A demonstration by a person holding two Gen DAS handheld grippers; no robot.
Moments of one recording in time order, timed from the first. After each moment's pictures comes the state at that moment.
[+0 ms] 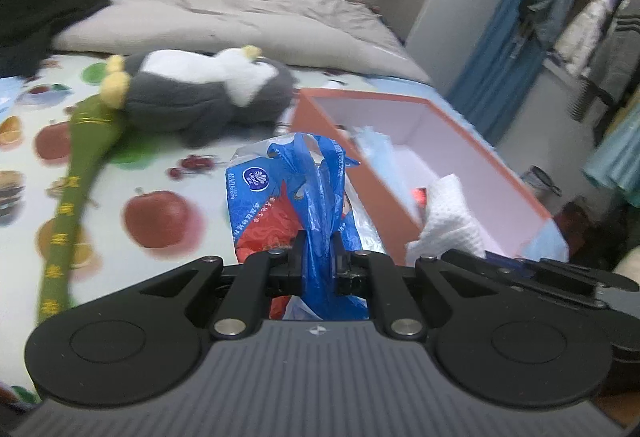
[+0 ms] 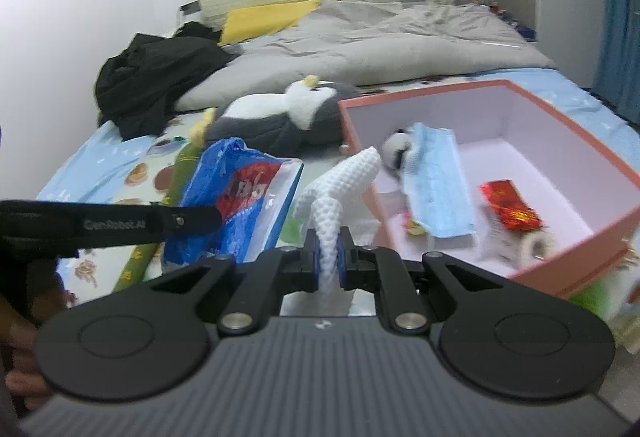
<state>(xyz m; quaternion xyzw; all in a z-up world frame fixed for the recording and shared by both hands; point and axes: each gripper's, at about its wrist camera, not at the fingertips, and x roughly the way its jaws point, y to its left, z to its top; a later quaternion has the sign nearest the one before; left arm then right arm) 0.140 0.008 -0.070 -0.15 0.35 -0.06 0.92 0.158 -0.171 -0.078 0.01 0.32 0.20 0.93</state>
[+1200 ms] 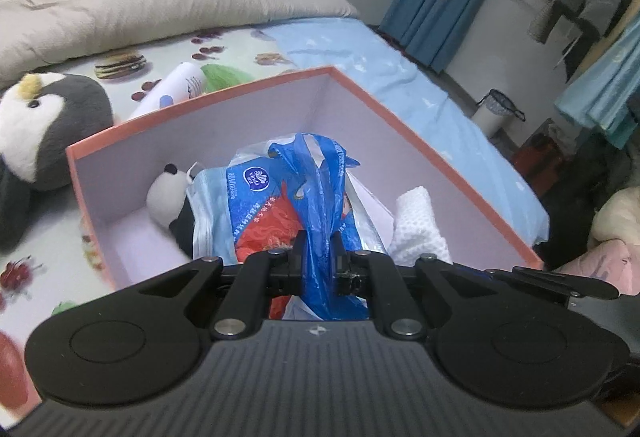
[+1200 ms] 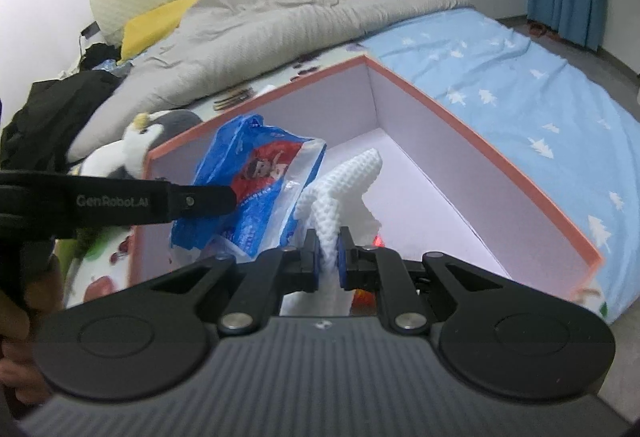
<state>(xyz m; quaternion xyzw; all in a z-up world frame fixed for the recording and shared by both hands) 0.395 -0.143 -0.086 -0.09 0.44 -0.16 0.88 0.333 -0.297 -0.104 0.09 0.40 0.11 0.91</state>
